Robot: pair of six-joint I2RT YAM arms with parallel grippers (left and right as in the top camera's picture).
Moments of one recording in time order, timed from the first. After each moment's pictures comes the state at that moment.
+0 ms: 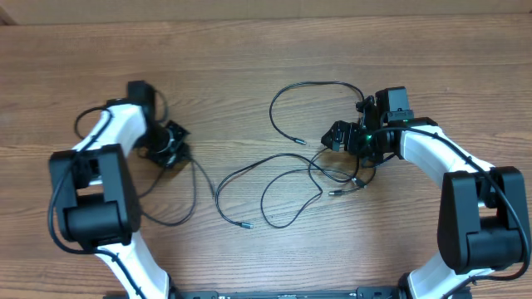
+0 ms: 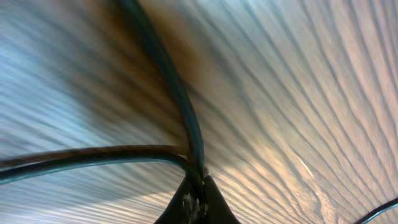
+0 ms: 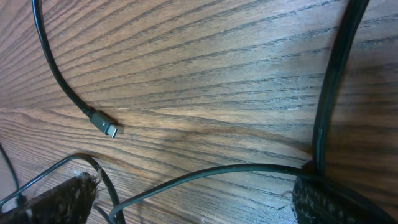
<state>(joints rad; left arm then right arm) 0.13 2.02 1.29 -0.87 0.34 -0.79 0.09 1.81 1.02 -0.45 -0.44 0.31</state>
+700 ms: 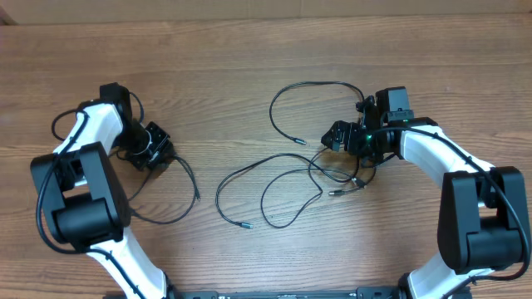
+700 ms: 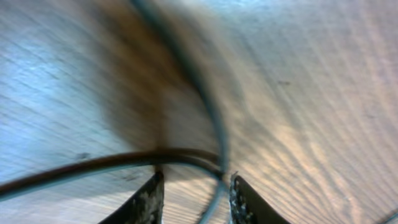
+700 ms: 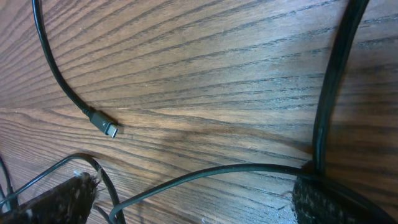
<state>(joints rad) 0.25 2.05 1.36 -0.98 0.31 -0.60 0.09 1.81 1.02 -0.45 -0.43 0.31</state>
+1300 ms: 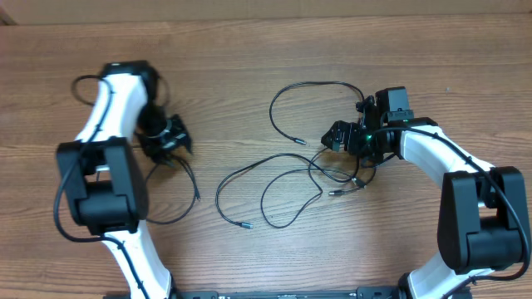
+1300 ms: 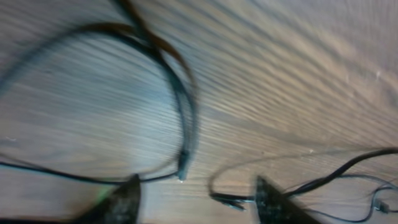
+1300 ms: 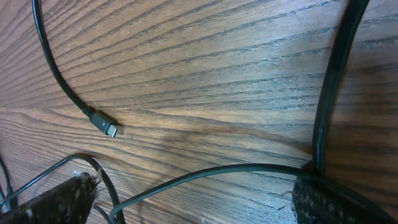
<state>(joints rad) 0.05 2.10 1.63 -1.40 0.21 -0.42 0.09 1.81 1.02 -0.45 -0.44 0.31</state>
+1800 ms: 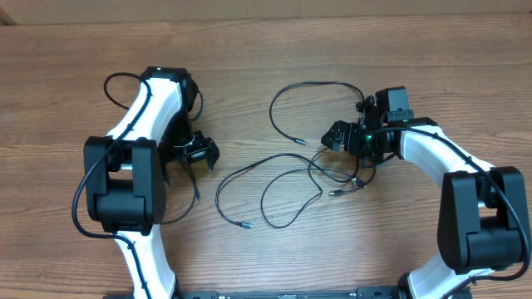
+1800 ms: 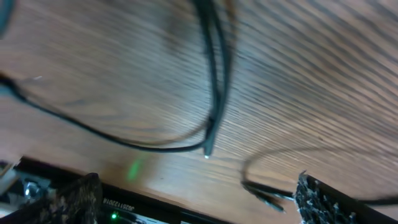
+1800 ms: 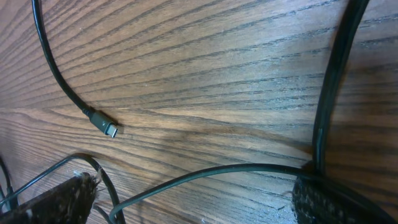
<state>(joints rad) -0.09 2.10 1.58 -1.49 0.03 -0.56 0.09 1.81 1.02 -0.45 -0.44 0.31</state>
